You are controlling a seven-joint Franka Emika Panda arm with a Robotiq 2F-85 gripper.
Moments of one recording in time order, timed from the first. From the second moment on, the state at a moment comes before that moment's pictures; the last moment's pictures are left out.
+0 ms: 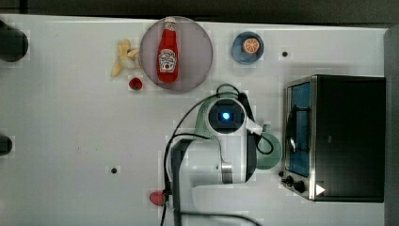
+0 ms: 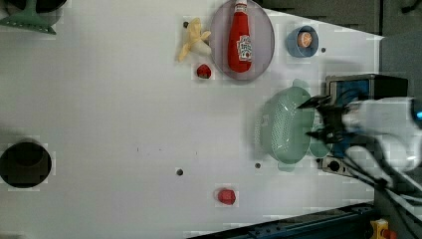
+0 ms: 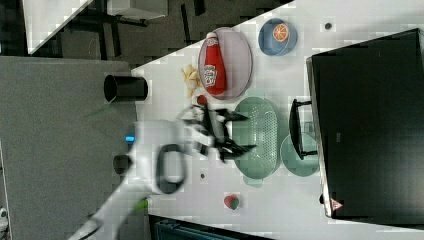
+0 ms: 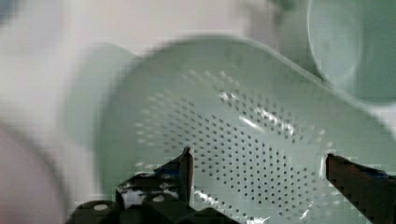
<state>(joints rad) -0.23 0.16 0.13 -2.34 -0.25 0.88 0.55</state>
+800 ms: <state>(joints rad) -0.22 -0.19 0.17 -1.77 -0.01 0.09 0.20</state>
